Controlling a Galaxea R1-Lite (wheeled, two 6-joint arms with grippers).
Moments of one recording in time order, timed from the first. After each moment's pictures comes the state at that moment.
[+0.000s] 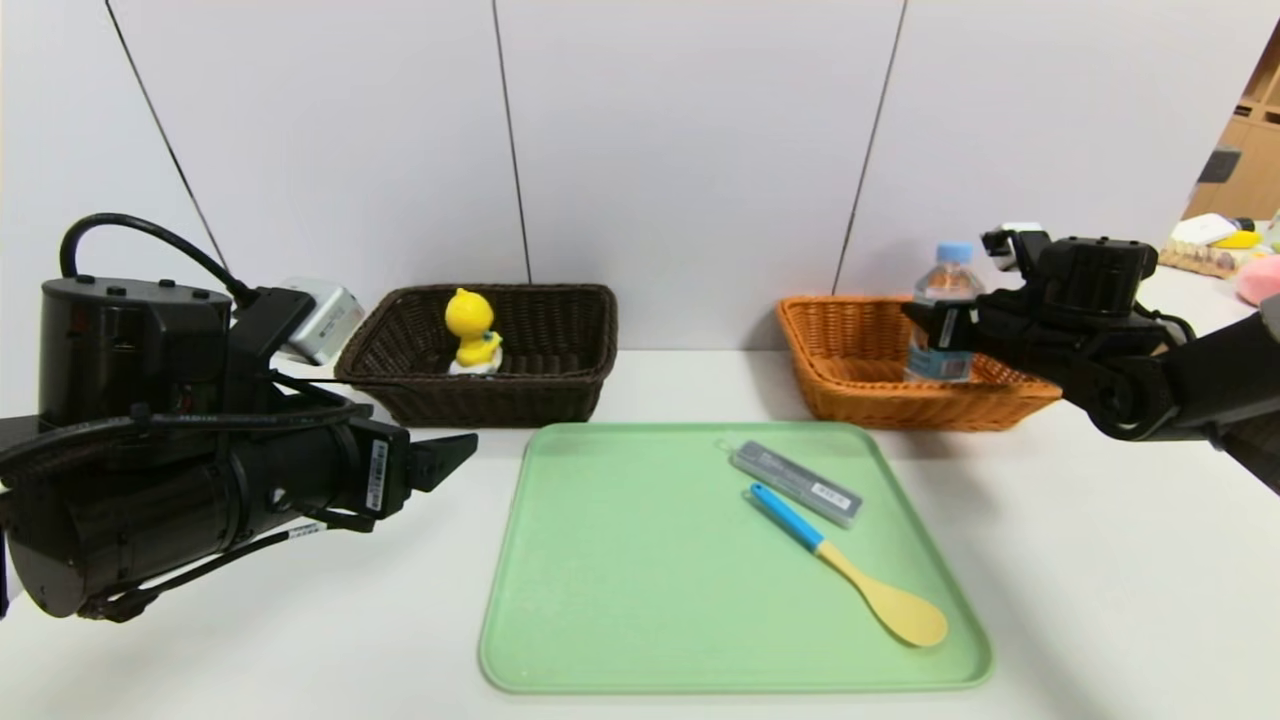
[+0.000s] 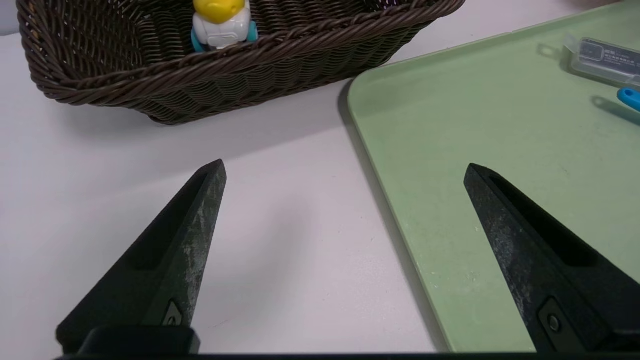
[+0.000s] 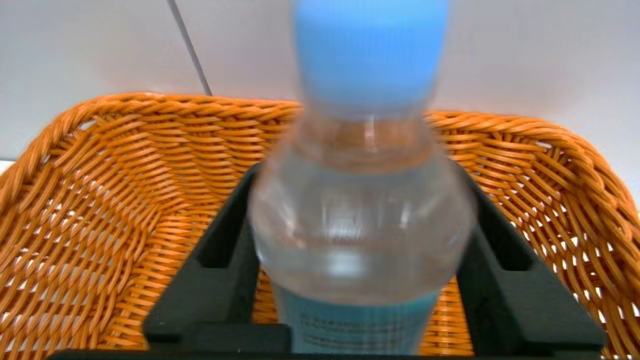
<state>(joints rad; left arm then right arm) -0.45 1.39 -0.71 -0.28 0.12 -0.06 -0.03 2.11 -1.19 -0.73 0.12 -0.01</state>
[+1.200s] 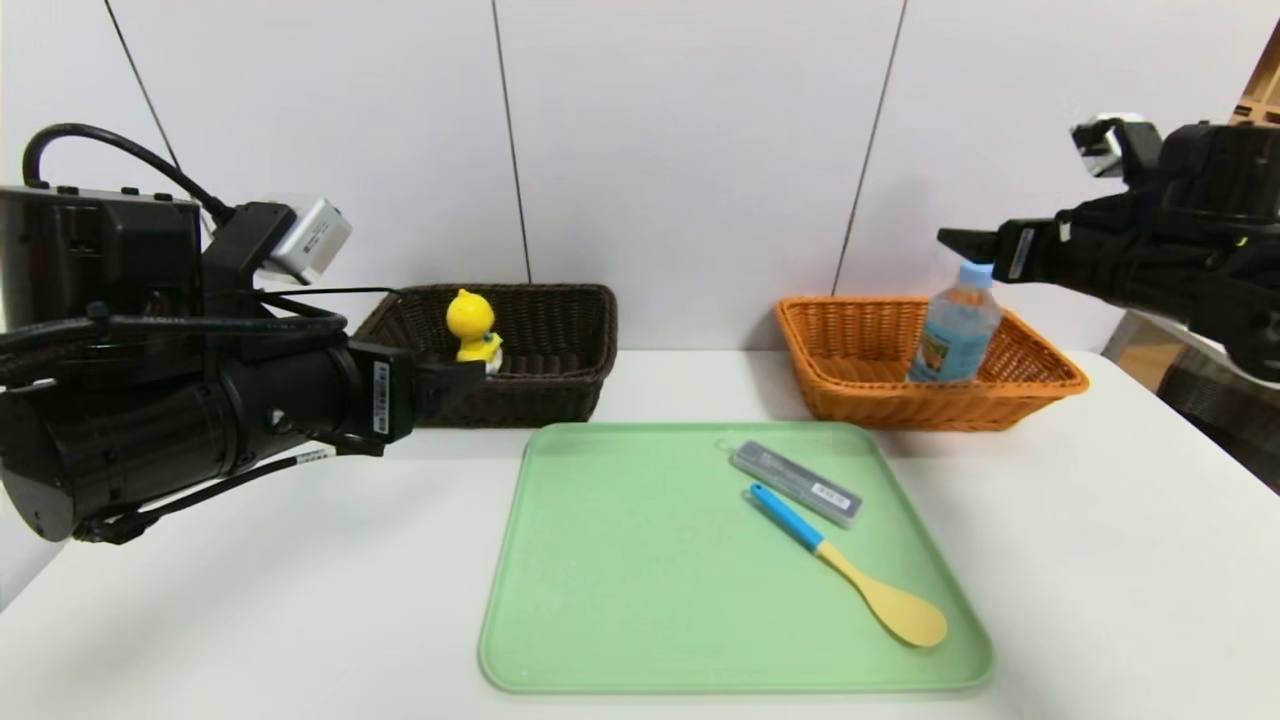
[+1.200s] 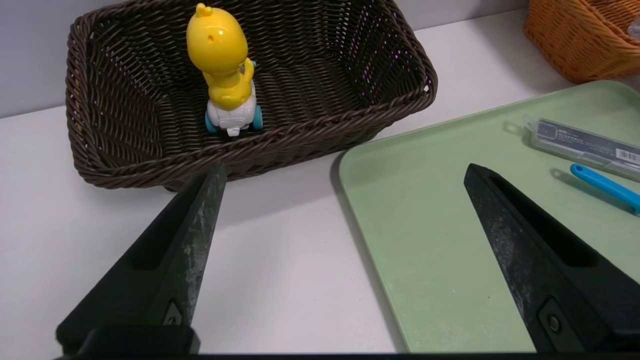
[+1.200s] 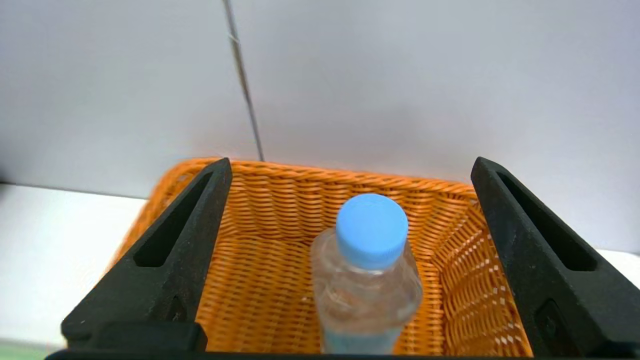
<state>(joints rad) -0.46 1.40 -0.85 -0.27 0.11 -0.06 -0.02 1.80 -1.22 -0.47 0.13 -0.04</state>
